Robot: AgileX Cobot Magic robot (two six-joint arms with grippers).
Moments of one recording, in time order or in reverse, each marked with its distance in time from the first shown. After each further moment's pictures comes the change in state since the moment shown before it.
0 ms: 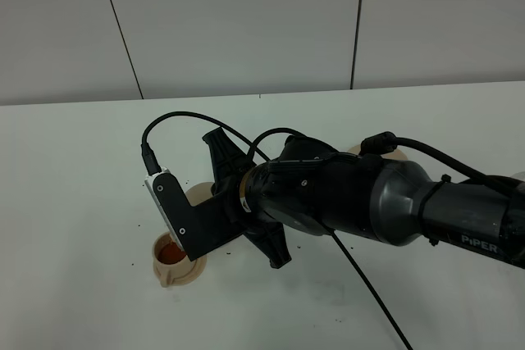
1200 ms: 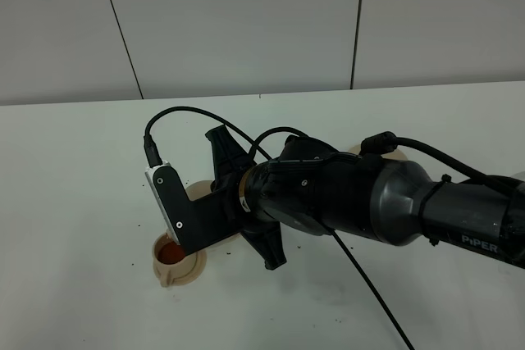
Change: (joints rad) left arm 0.000 0.000 0.000 0.000 0.000 0.000; right arm 0.000 0.000 0.000 0.000 -0.010 0.066
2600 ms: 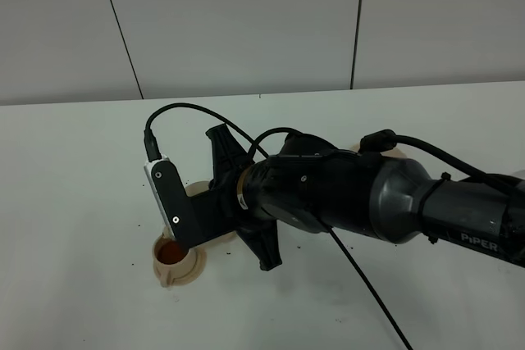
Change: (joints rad) left arm 0.000 0.000 0.000 0.000 0.000 0.000; right arm 0.000 -0.001 -0.017 0.043 0.014 0.005
